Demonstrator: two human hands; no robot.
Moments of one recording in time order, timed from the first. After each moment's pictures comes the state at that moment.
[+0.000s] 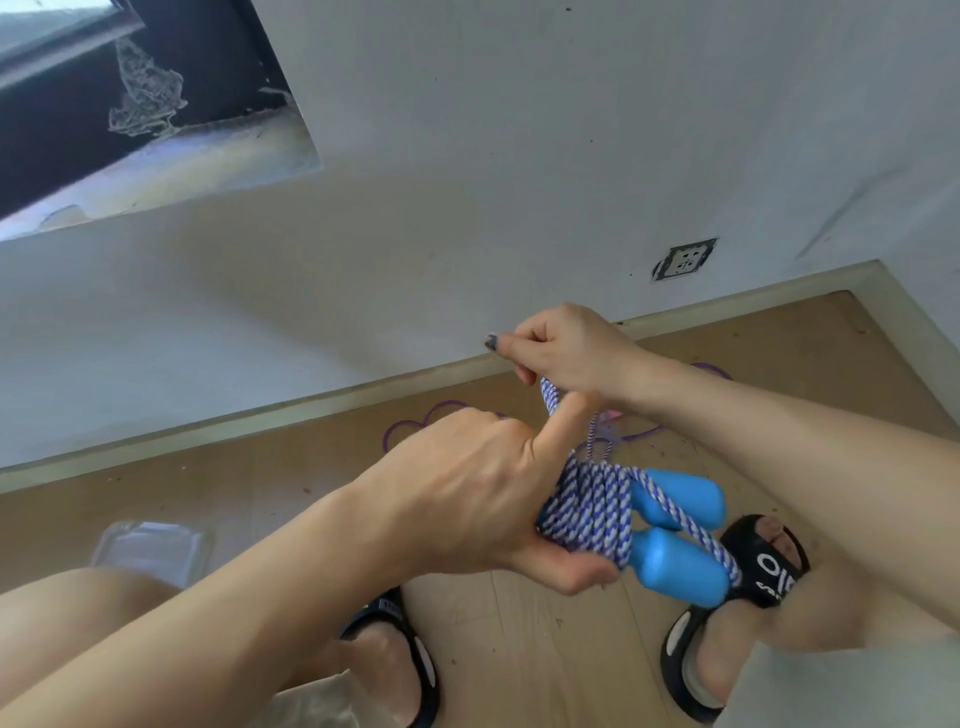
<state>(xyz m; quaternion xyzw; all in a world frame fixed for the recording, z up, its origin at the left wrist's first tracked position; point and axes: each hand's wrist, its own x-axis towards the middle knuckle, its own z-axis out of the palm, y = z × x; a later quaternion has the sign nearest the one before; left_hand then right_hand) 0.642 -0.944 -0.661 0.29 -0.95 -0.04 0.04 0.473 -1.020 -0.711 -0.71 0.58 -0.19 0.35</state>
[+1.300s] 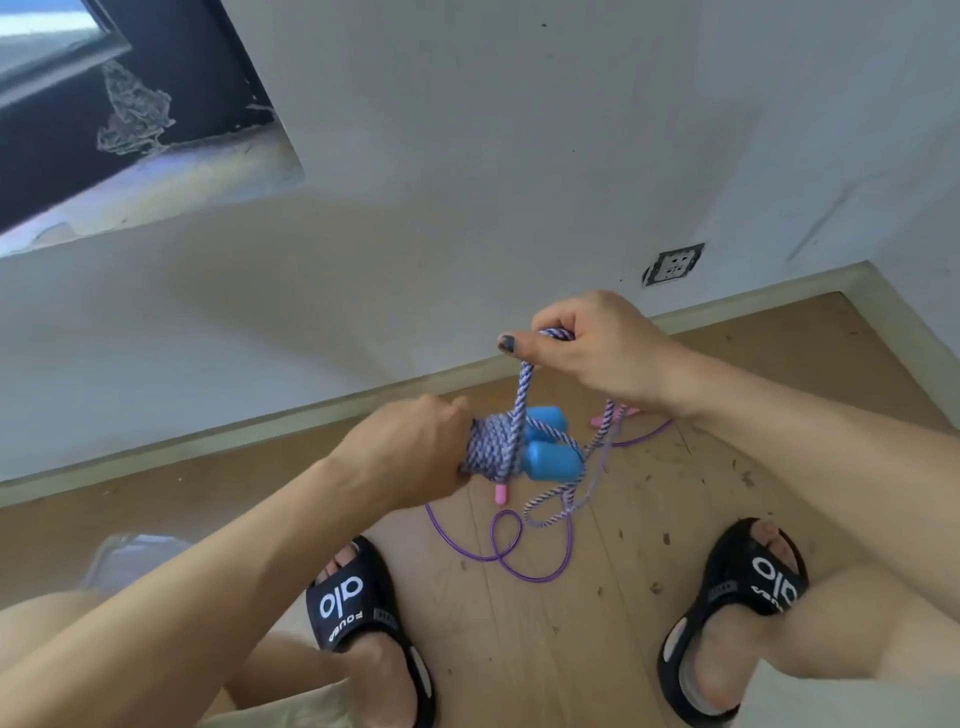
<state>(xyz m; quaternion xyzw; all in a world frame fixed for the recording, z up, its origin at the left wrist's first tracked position) 0.661 -0.995 -0.721 0.47 -0.87 -0.09 -0.12 0.444 -1.005 -0.690 -0.72 0.55 -0.25 0.33</state>
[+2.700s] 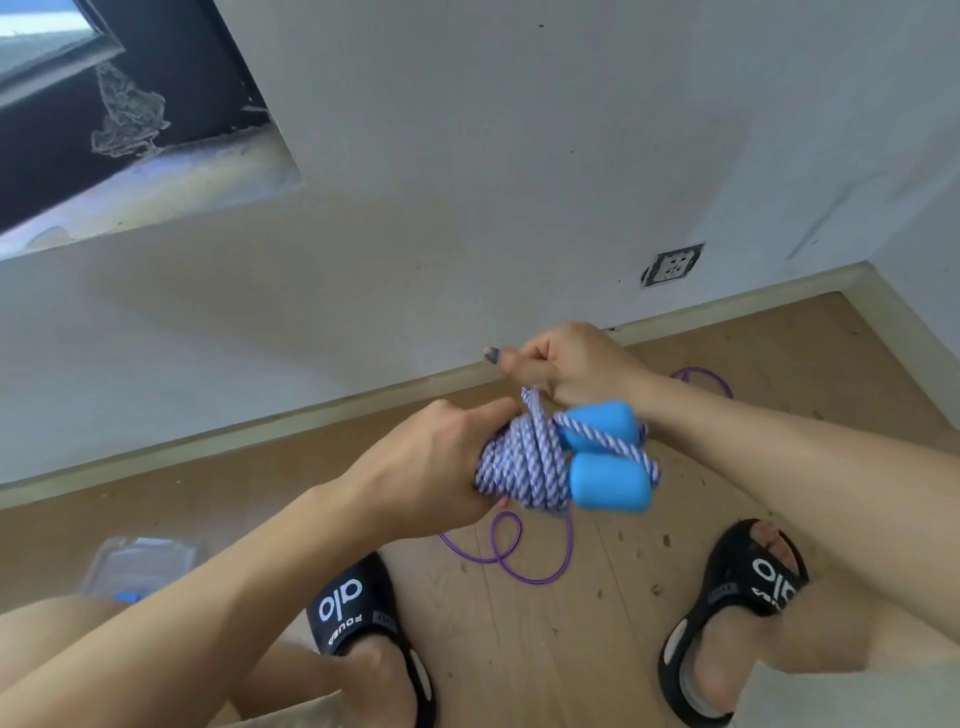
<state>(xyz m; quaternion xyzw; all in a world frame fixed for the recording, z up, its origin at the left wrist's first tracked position) 0.657 -0.977 -0.703 0.35 -0.89 -0.25 0.11 0.459 -1.008 -0.707 -0.69 0.59 -0.18 0.37</state>
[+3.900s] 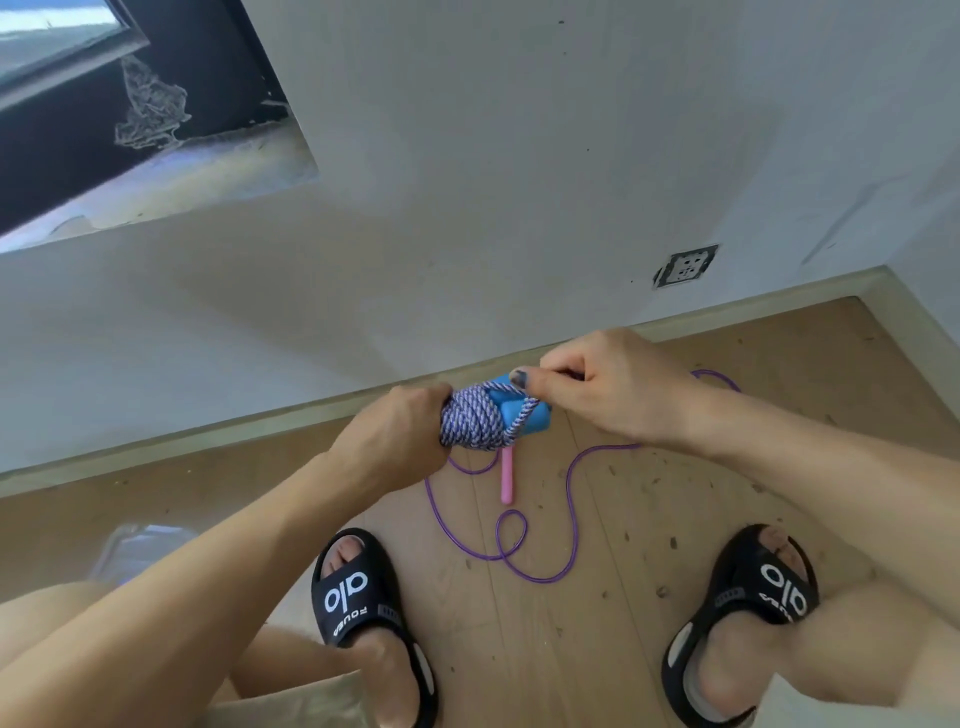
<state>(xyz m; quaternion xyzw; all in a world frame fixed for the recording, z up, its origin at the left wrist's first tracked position) 0.684 -1.012 -0.754 0.55 -0.81 -0.19 -0.02 0.445 -0.987 -0.698 -0.76 0.55 -0.18 0.31</state>
